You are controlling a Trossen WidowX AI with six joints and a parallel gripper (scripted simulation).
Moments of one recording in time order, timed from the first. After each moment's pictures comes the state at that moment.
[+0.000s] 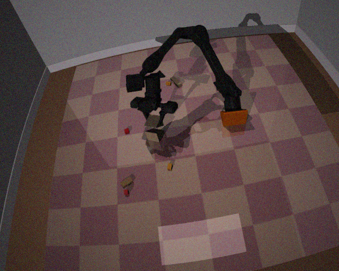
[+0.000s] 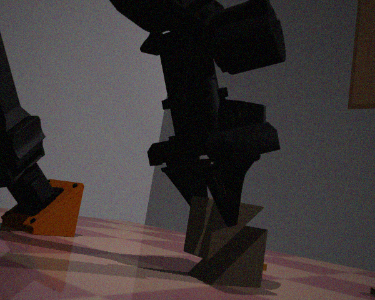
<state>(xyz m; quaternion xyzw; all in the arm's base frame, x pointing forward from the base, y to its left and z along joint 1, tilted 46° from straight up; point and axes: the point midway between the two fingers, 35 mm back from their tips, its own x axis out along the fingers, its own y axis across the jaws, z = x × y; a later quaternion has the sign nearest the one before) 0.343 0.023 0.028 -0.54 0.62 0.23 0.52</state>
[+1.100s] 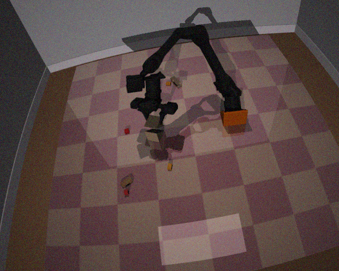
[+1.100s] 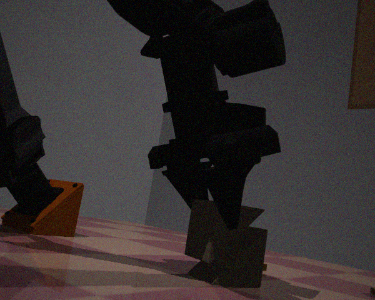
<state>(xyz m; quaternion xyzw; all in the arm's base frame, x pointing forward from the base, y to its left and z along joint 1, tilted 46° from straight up) 0.343 0.022 0.025 -0.54 0.62 0.23 0.52</state>
